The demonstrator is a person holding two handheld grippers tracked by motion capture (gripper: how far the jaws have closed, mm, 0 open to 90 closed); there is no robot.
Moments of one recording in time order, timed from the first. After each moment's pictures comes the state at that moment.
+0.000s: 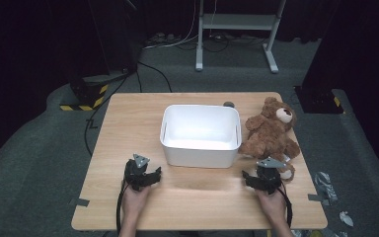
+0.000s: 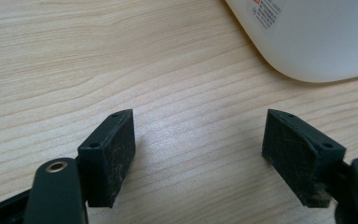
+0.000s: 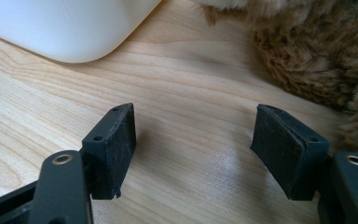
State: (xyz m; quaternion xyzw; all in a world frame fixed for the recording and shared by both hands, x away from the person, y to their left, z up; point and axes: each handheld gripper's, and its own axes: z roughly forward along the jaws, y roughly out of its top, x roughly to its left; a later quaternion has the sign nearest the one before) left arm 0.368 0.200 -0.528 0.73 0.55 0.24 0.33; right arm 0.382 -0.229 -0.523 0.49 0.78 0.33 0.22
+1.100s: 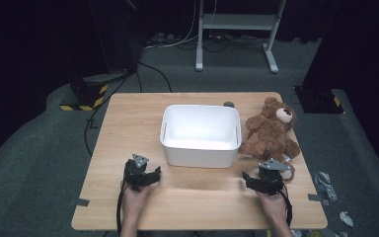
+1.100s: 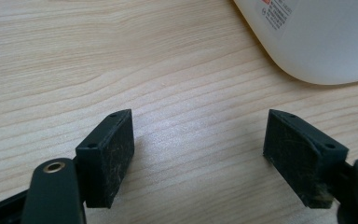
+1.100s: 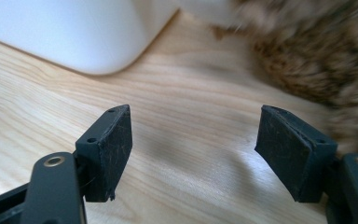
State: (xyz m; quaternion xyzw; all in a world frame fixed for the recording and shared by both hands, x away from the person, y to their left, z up) left arm 0.368 0.201 -0.528 0.72 0.56 0.25 0.32; right arm 0.368 -0.229 -0.510 0.49 0.77 0.35 0.21
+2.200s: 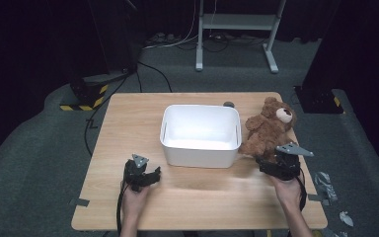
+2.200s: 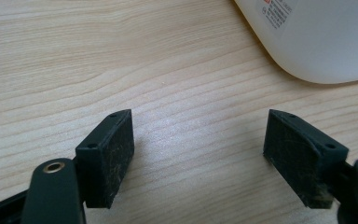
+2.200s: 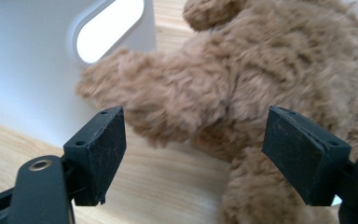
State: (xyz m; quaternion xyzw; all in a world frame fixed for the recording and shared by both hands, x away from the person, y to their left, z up) left arm 0.367 0.201 -0.528 0.72 0.56 0.25 0.32; right arm 0.386 -0.259 -0.450 0.50 0.73 0.39 0.25
